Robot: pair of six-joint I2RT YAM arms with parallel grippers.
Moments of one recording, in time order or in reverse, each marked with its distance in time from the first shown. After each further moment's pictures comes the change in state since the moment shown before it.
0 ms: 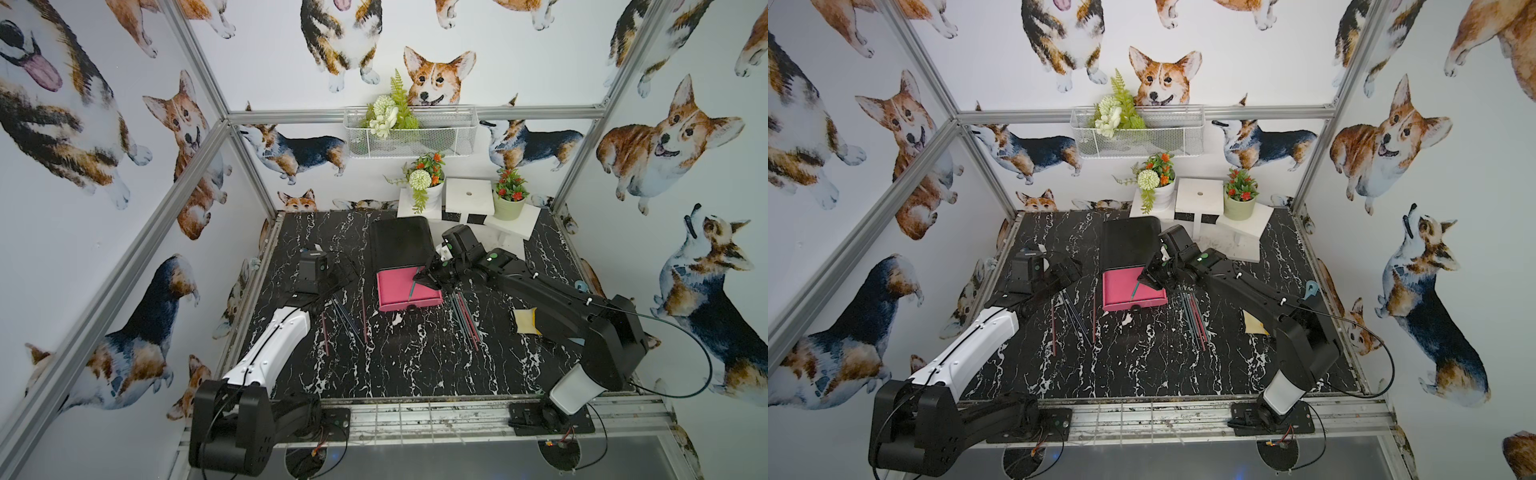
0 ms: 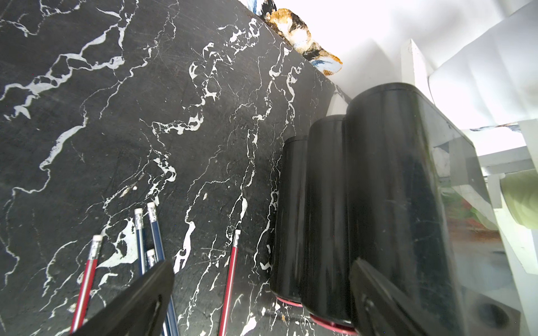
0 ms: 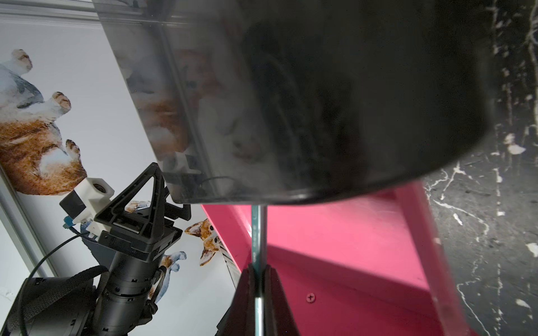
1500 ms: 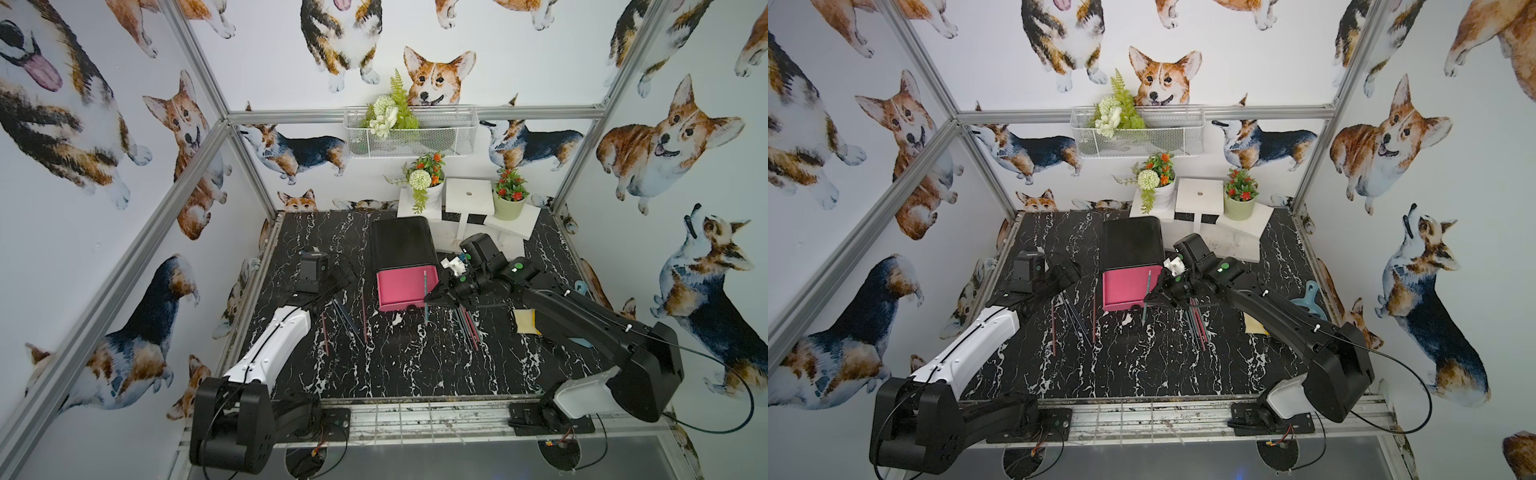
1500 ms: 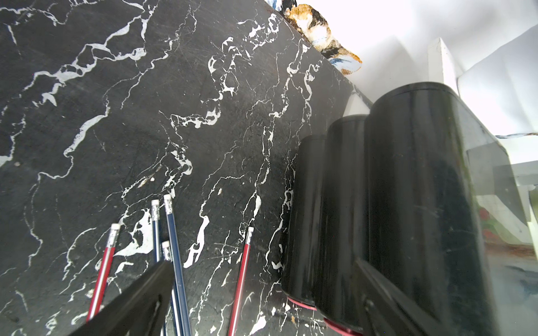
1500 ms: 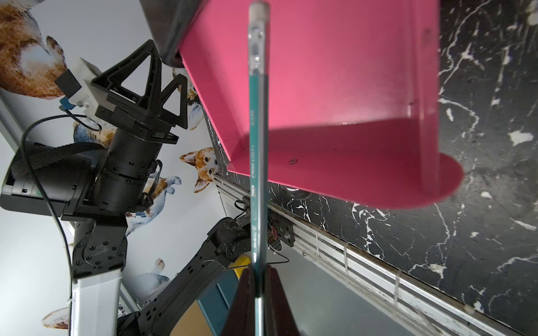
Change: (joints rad) left arm 0.000 0.009 0.000 -0.031 -0.037 -0.019; right arm -0.013 -0.199 -0.111 -0.155 -0.222 -0.123
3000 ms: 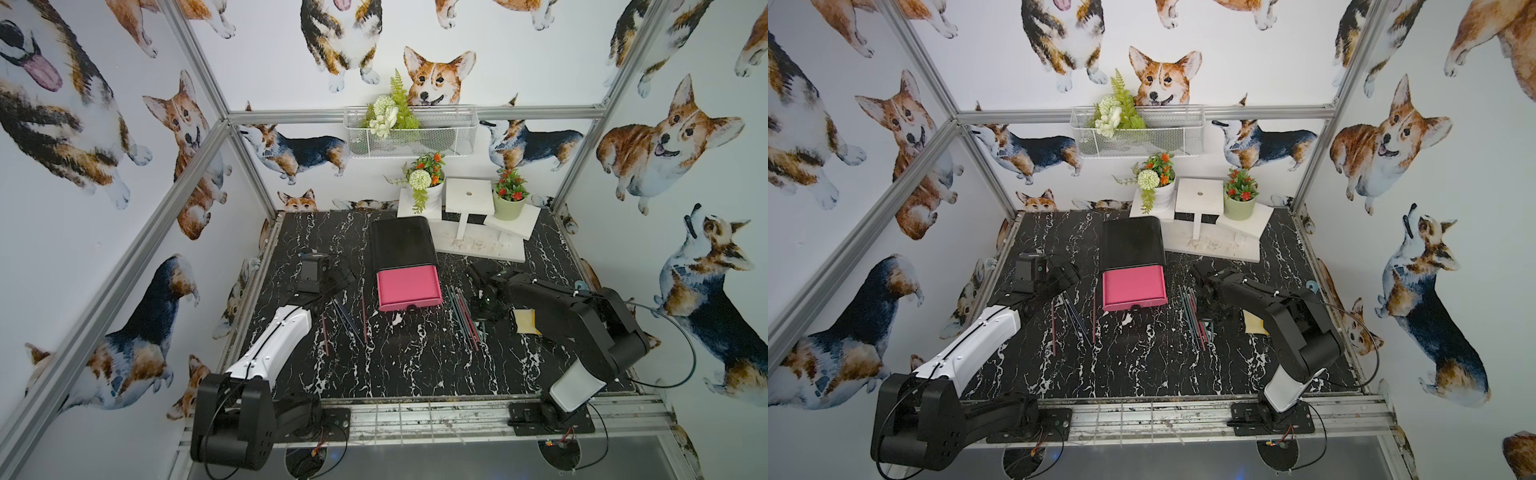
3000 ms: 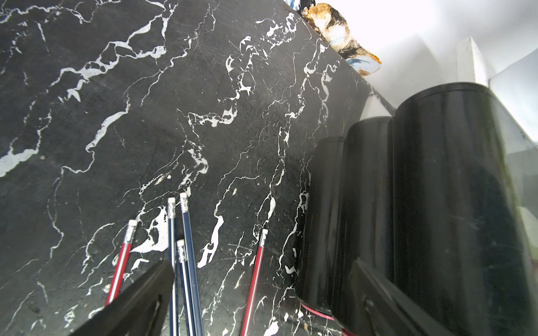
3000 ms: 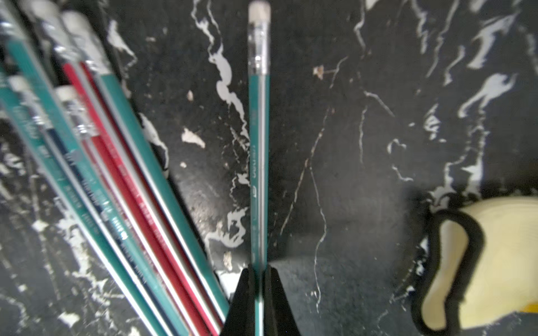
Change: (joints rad) left arm 0.000 0.016 -0.009 -0.006 -0.047 -0.007; right arm -0.166 0.188 -0.230 -0.155 0.742 -0.522
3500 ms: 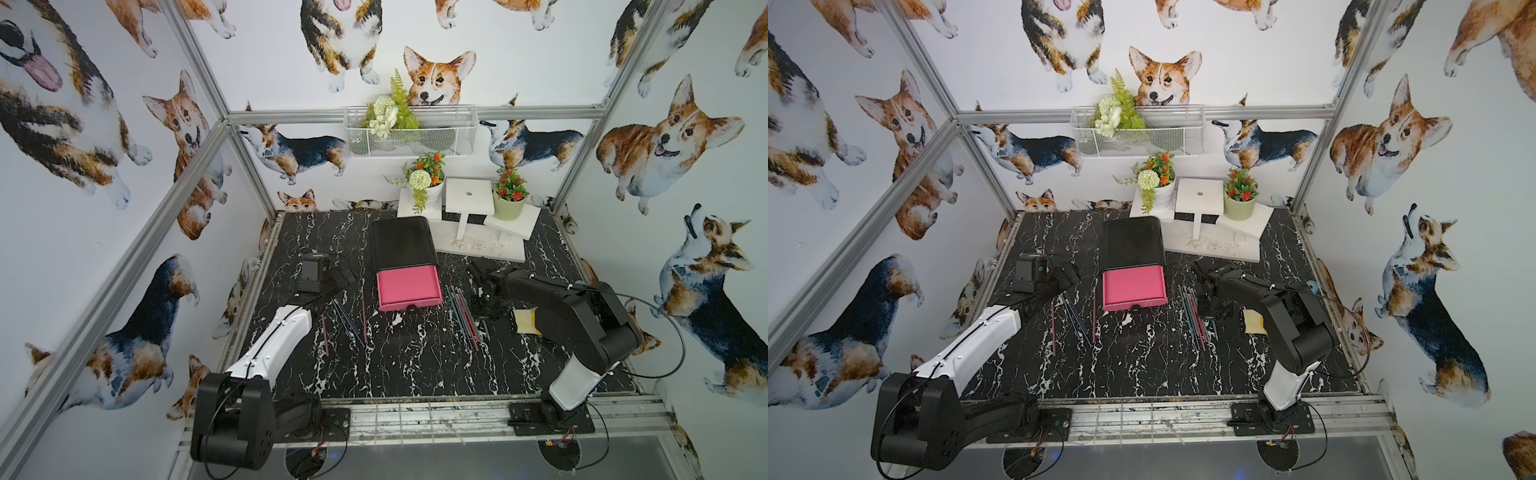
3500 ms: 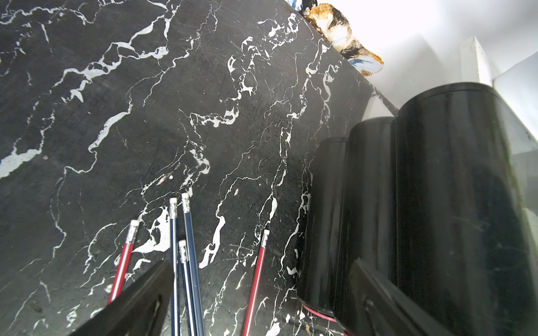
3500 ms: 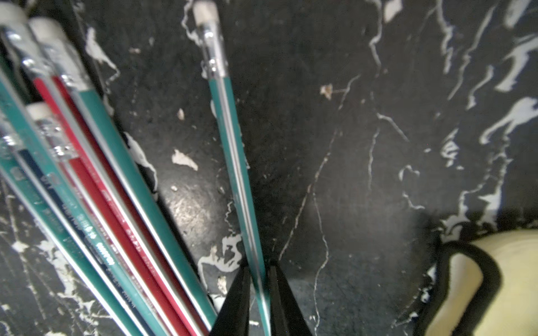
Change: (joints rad) left arm -0.002 0.003 0.000 0.000 -0.010 0.000; right arm -0.029 0.085 0.014 0.021 -0.026 -0.041
